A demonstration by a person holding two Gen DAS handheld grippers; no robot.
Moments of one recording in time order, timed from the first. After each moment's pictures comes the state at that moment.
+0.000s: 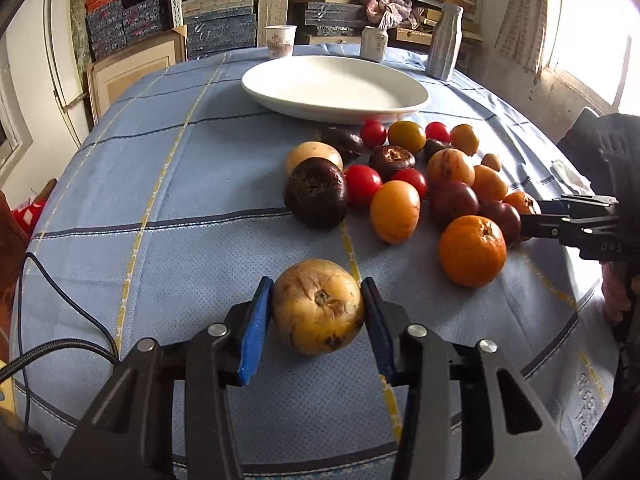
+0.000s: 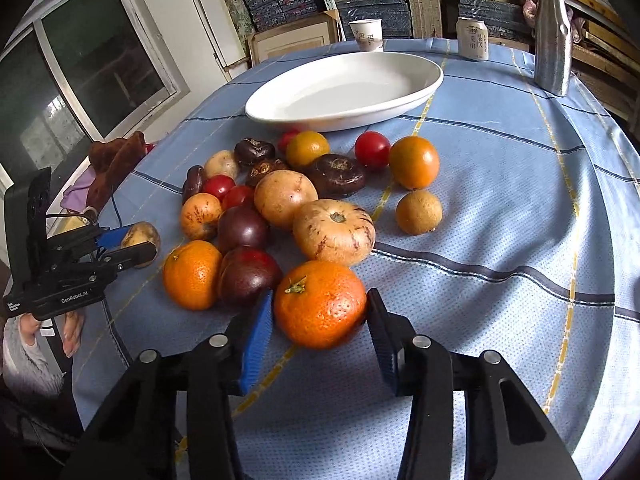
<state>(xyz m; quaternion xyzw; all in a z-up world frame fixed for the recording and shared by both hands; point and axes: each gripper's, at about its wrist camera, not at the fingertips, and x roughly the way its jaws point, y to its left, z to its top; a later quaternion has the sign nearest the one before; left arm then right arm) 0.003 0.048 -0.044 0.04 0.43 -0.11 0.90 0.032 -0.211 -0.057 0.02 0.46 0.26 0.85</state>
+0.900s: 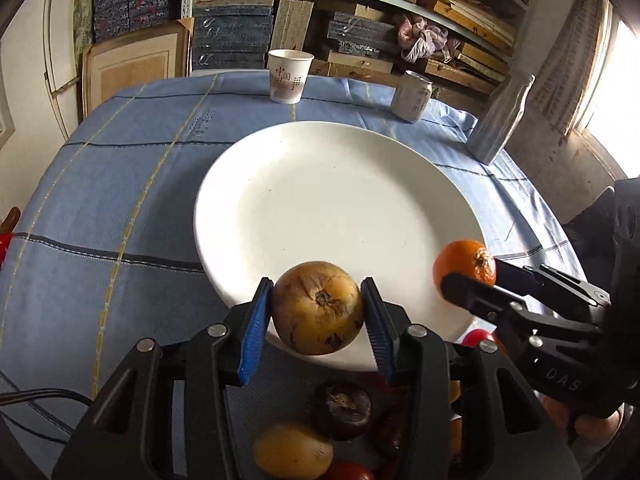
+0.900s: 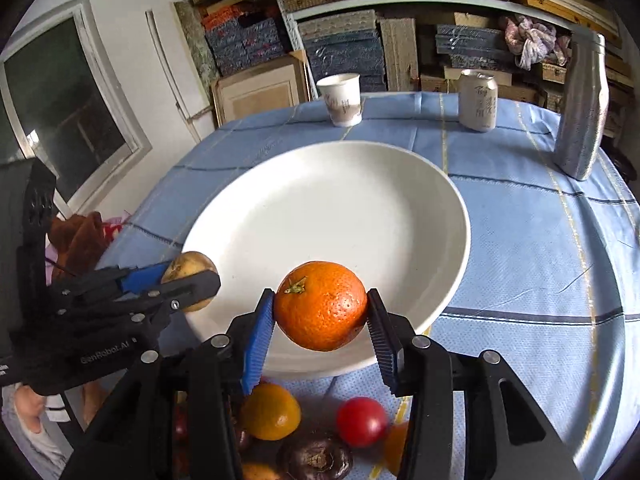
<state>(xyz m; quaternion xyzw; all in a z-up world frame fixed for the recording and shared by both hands) 0.213 0.013 -0.013 -0.03 0.43 -0.09 0.90 0.205 -0.163 -0.027 0.04 0.41 0.20 0.89</state>
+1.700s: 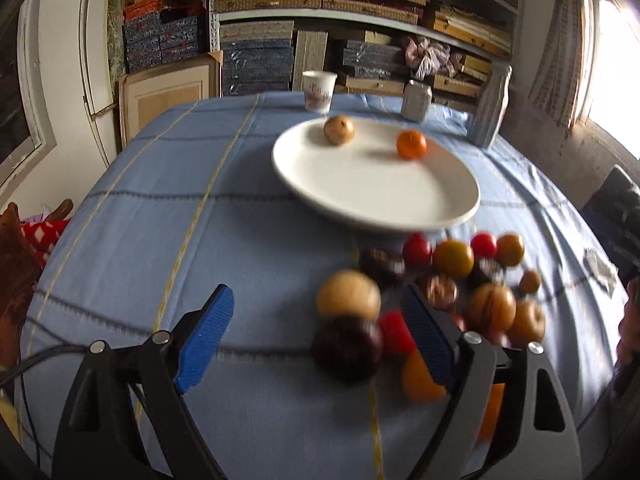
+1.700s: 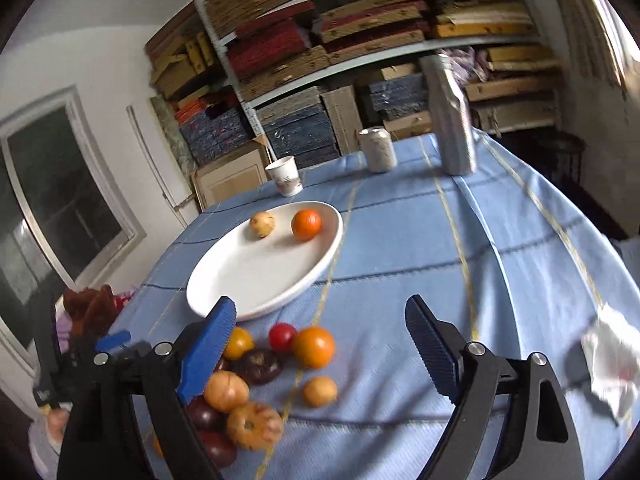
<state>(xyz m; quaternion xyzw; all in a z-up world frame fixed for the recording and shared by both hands) 0.070 0.048 -0.022 0.01 0.37 -0.05 0.93 0.069 -0.292 -0.006 0.16 0.28 0.13 0.94</state>
